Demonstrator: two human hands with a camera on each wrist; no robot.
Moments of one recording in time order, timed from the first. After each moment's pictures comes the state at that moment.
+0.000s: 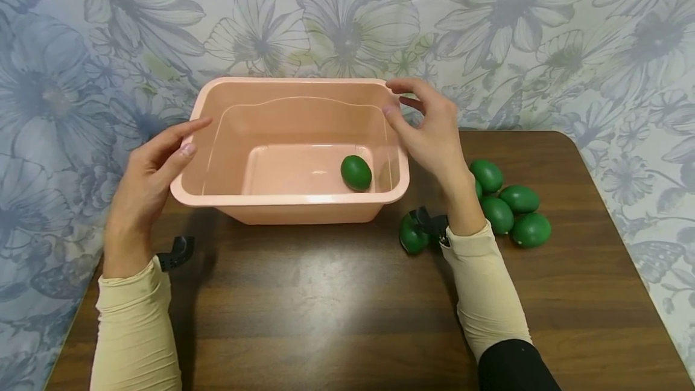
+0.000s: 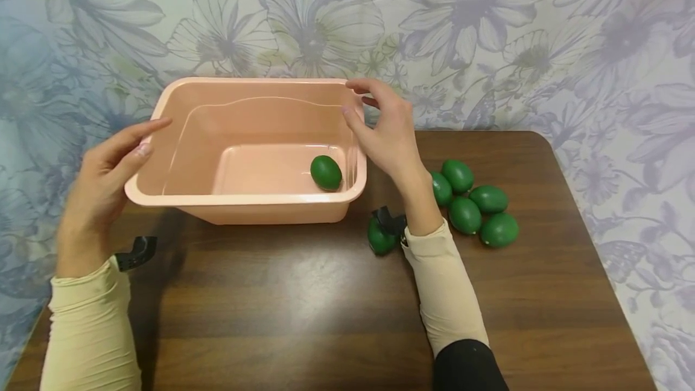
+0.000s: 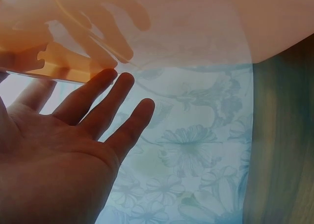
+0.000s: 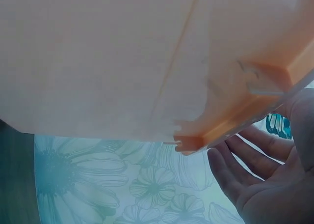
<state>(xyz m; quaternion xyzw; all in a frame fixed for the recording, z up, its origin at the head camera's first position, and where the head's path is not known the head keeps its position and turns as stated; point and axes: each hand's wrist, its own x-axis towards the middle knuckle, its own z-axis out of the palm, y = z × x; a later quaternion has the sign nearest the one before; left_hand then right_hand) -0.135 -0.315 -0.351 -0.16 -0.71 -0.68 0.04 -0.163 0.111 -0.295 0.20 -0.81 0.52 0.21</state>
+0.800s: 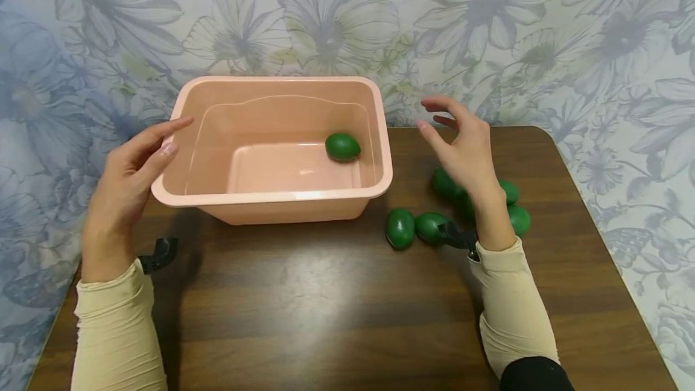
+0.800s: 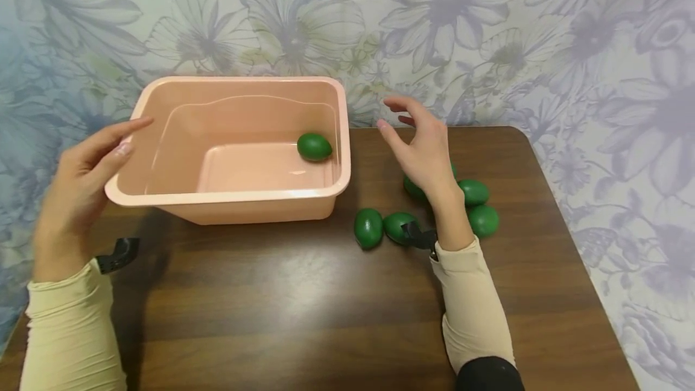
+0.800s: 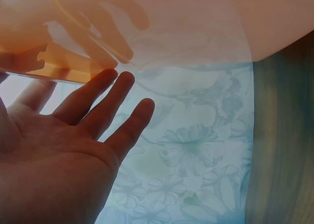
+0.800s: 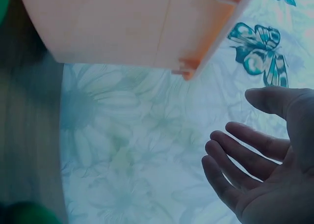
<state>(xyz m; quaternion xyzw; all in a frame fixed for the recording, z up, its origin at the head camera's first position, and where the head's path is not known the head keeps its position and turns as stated) -0.137 -0.314 -0.352 -0.16 -0.72 -0.67 0.05 -0.144 0.189 -0.324 0.13 -0.85 0.46 0.20</state>
